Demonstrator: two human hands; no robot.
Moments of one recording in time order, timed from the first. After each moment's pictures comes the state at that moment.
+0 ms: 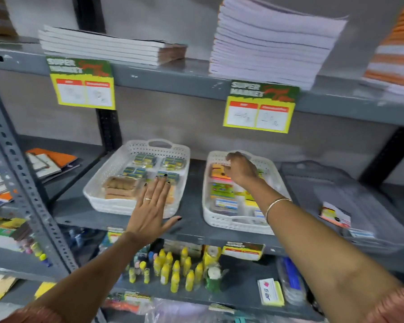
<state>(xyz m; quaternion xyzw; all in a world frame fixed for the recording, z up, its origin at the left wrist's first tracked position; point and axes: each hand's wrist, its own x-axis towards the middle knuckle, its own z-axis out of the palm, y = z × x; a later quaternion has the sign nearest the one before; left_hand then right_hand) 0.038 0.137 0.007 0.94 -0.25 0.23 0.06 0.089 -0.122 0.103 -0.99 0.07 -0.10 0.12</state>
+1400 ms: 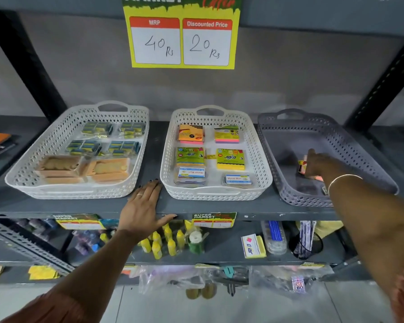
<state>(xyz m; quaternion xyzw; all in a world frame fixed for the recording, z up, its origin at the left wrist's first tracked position) 0.039 0.058 -0.061 0.96 -0.25 0.05 0.07 0.026 -0.402 0.016 -0.93 0.34 0.14 -0.03</state>
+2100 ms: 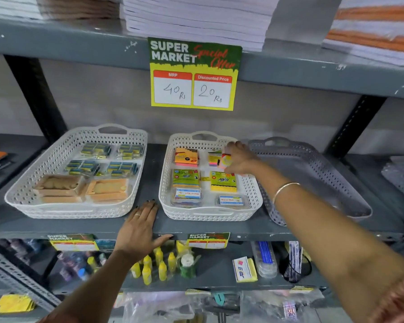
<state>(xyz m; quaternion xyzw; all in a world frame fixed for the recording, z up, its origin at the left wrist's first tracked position) 0.034 0.058 -0.057 0.97 -0.24 0.04 0.07 0.088 -0.247 0.082 -1.00 0.08 0.03 0.05</state>
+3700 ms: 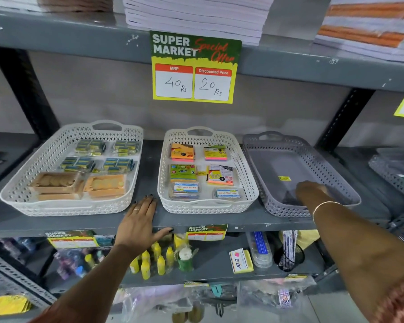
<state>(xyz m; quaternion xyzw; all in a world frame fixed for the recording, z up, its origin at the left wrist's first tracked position) 0.036 0.059 -0.060 0.97 -0.24 0.04 0.05 -0.025 -0.362 0.043 -0.90 0.37 0.20 -0.14</state>
